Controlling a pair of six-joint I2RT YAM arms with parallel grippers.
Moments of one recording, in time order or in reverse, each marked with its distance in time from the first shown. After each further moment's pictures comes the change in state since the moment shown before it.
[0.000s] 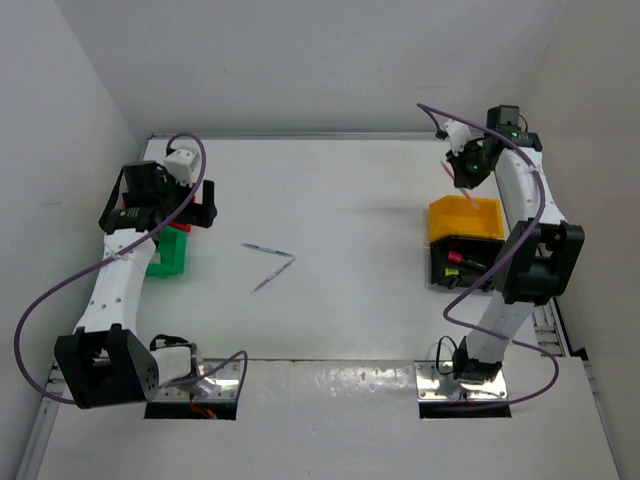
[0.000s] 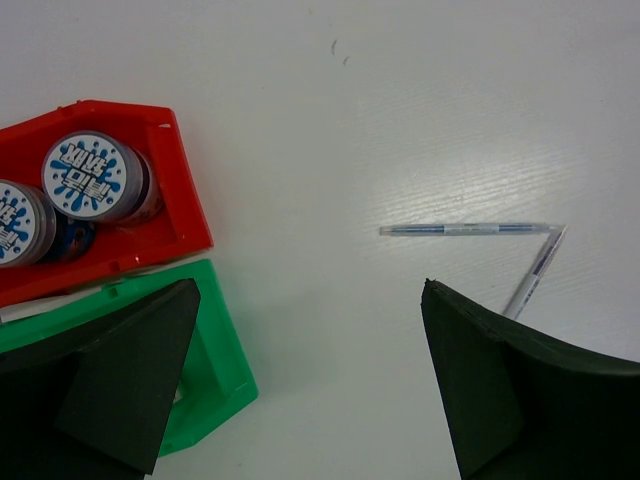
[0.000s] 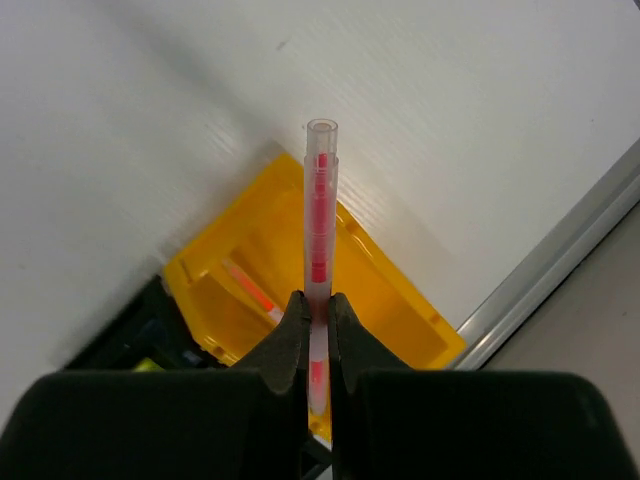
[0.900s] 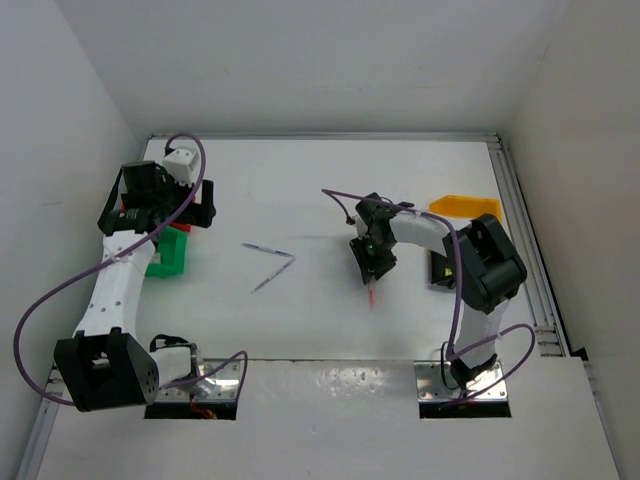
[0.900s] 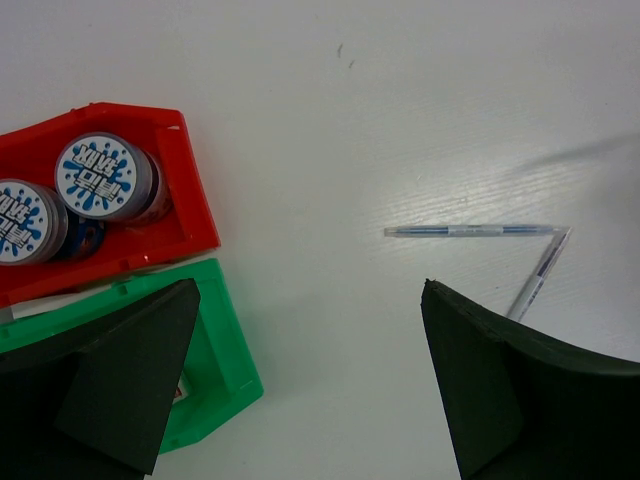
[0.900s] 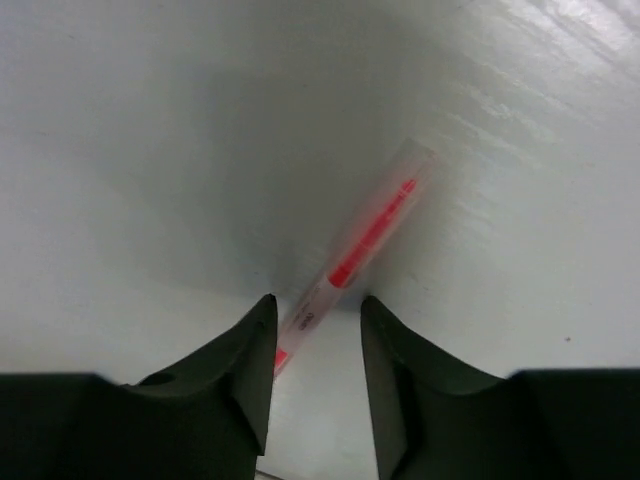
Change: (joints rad) left arm 0.000 -0.014 0.000 -0.001 -0.011 0.004; right arm 0.623 0.035 -0.572 0.232 0.148 0.863
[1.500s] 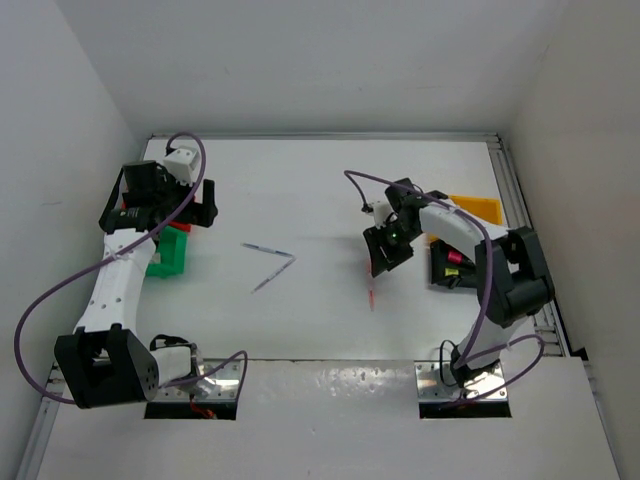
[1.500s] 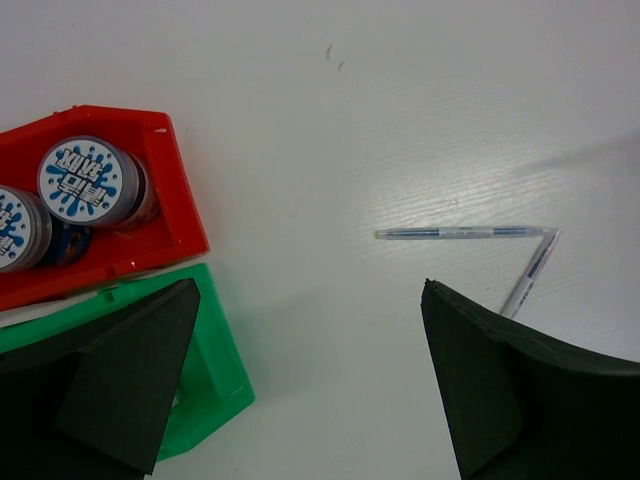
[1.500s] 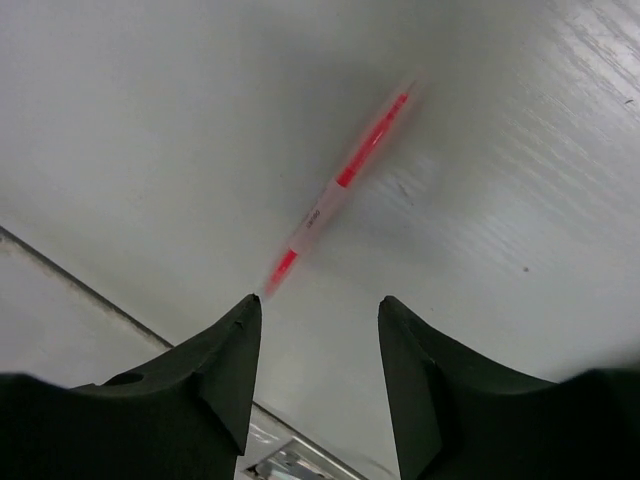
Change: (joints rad) left arm 0.000 0.015 0.000 0.008 0.023 -0.012; right arm -0.157 -0.165 -0.002 -0.132 -0.215 -0.209
